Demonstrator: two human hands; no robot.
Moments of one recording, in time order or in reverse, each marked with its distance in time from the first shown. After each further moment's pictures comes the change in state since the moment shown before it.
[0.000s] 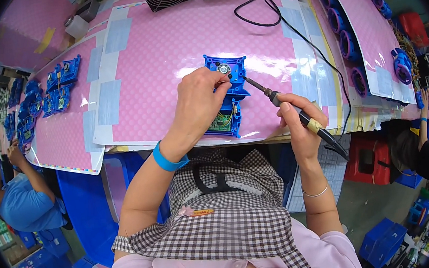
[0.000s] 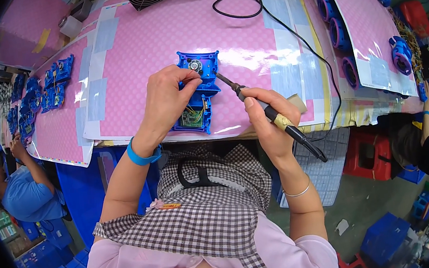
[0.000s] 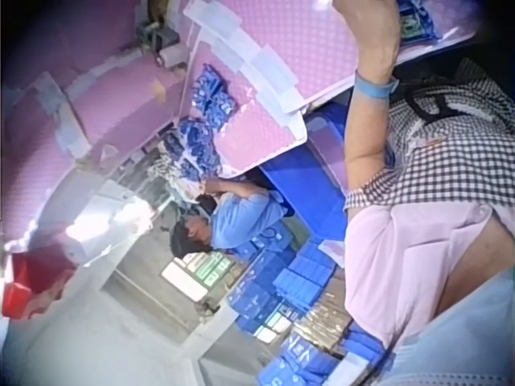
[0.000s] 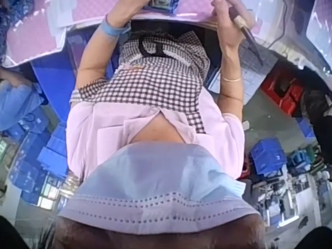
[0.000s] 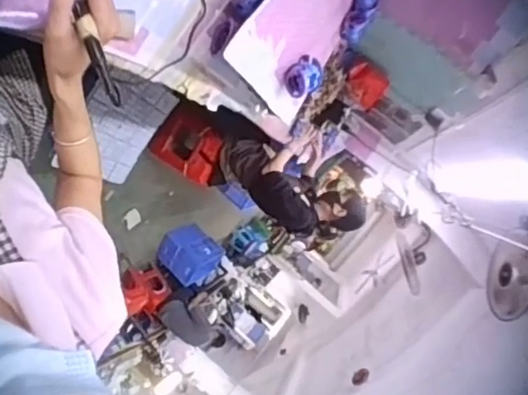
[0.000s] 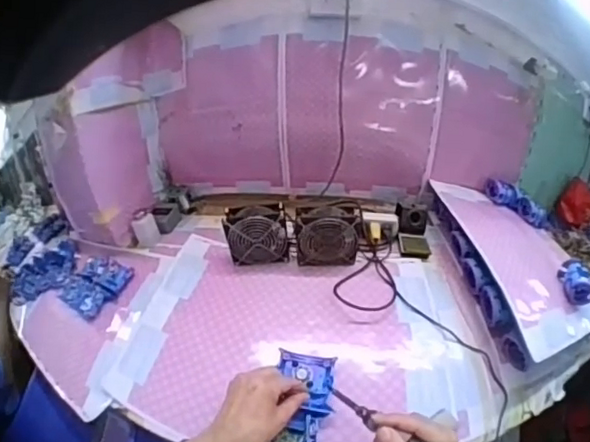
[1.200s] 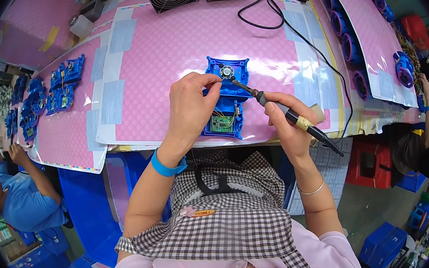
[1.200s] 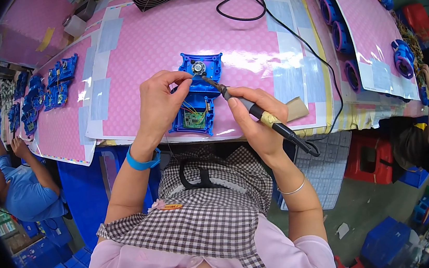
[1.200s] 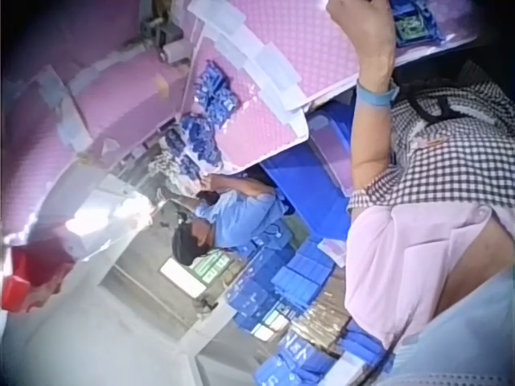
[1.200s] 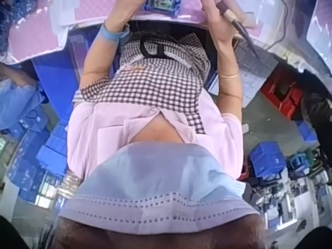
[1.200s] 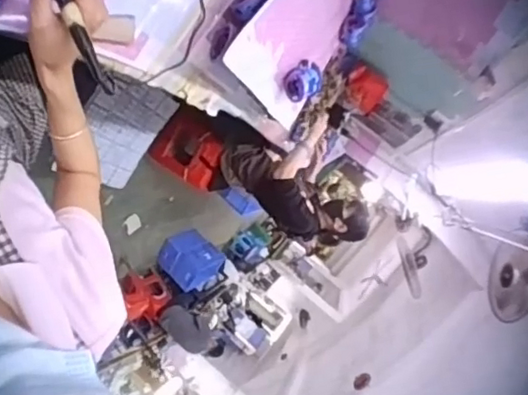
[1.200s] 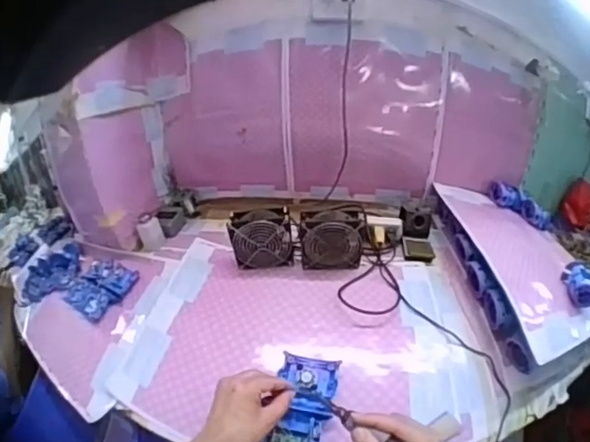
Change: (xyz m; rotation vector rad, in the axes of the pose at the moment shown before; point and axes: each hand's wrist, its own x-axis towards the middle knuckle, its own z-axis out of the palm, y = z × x) left_hand -0.008 -0.001 -0.012 -0.139 0.083 -0.164; right_hand 0.005 0.006 0.019 -0.006 -0.067 -0.053
